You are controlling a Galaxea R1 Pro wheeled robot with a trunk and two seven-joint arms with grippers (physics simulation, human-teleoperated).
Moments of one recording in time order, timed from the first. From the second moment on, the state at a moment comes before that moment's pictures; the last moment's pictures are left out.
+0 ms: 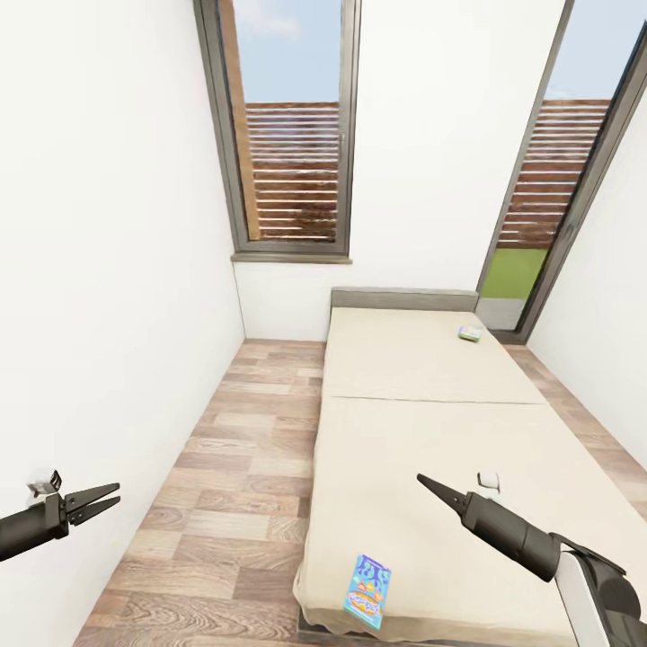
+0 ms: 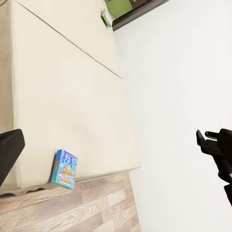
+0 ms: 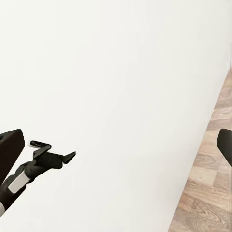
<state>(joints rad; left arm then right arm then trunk) -0.42 0.50 0.53 -0.83 0.05 0.82 -1.56 -0.18 -0.07 -0.33 -1.46 -0.46 0.80 1.06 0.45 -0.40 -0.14</state>
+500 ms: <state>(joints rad) -0.42 0.50 0.53 -0.83 0.05 0.82 -1.56 -0.18 -0.07 -0.33 -1.45 -0.46 0.79 1.06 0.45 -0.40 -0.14</state>
